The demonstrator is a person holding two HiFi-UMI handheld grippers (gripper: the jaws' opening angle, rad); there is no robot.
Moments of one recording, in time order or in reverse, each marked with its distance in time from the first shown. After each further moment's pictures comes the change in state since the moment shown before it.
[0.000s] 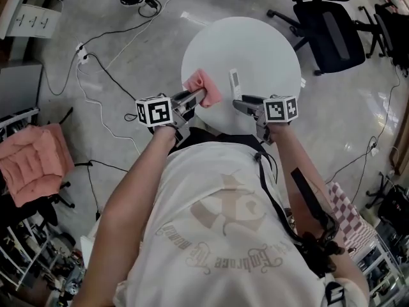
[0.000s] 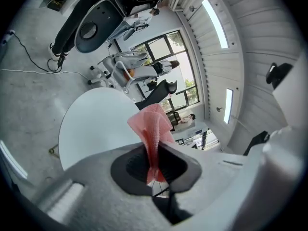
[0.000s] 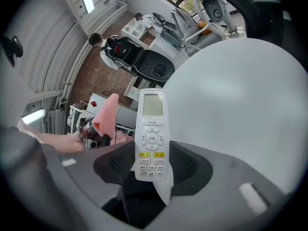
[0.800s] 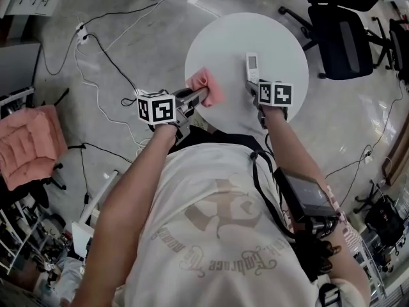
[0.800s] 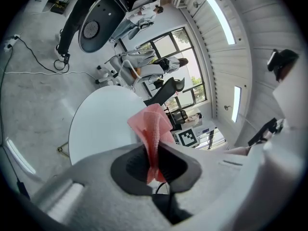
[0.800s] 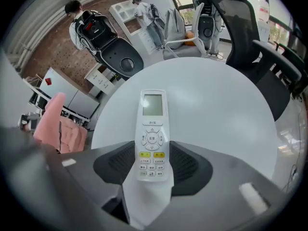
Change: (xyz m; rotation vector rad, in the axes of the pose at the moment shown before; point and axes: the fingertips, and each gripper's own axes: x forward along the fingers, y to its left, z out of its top) left arm -0.009 0.024 -0.002 -0.020 0.021 0.071; right arm 0.014 -0.095 0.043 -0.058 0.079 -0.555
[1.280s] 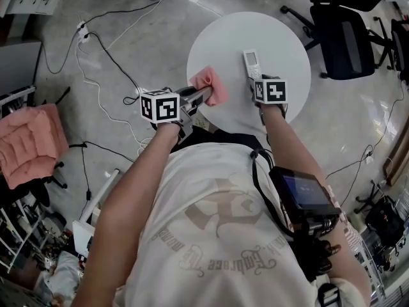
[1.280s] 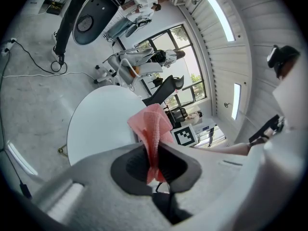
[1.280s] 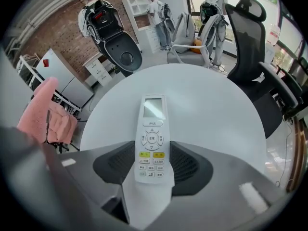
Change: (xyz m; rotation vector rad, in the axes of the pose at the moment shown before) left arm 0.007 -0.006 0.001 0.020 0.024 0.004; right arm 0.004 -0.006 0.012 -0.134 0.016 -0.130
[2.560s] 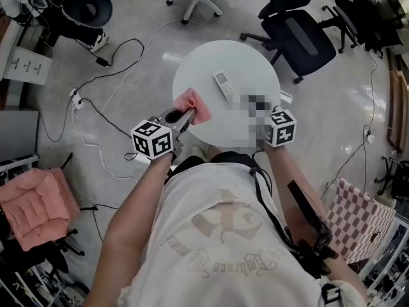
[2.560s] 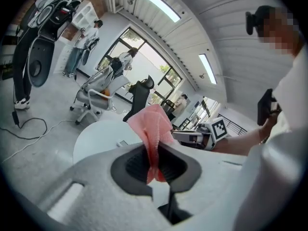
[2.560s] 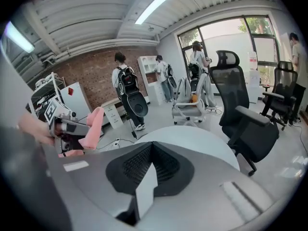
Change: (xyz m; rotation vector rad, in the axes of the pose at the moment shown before) left arm -0.047 -0.077 0.010 0.538 -0.033 -0.013; right arm -0.190 0.057 0.009 -0.028 -0.632 0.067
